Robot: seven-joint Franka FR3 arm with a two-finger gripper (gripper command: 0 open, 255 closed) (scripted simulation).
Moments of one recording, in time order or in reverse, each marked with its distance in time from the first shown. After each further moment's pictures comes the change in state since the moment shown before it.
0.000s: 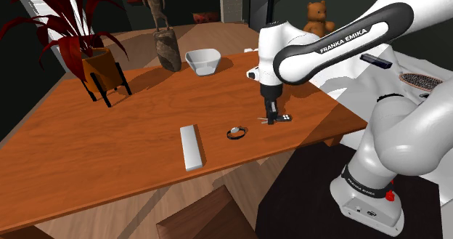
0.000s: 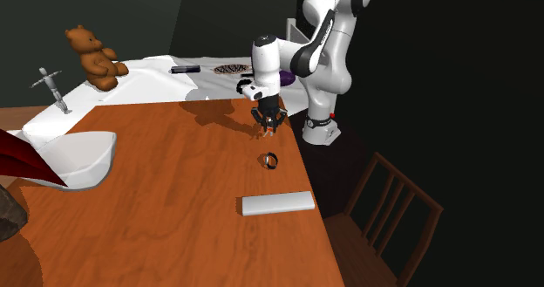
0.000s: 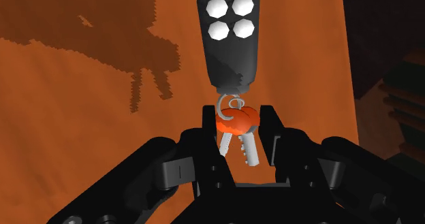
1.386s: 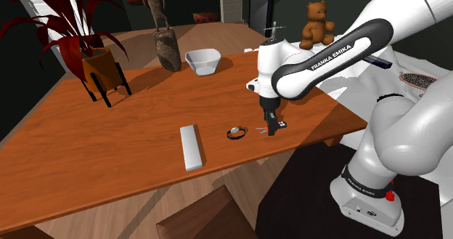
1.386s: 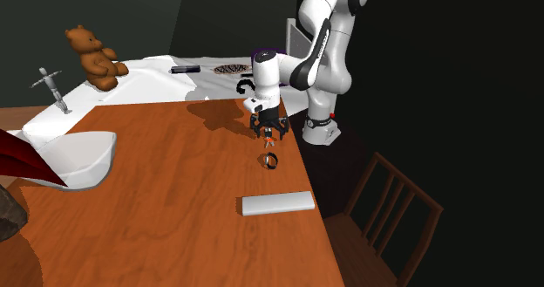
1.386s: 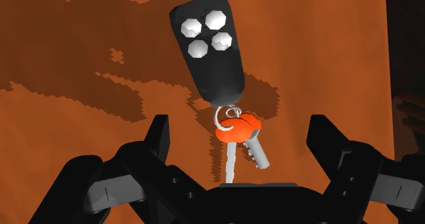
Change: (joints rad) arm -0.001 0.086 -0.006 -0.067 -0.004 0.153 0.000
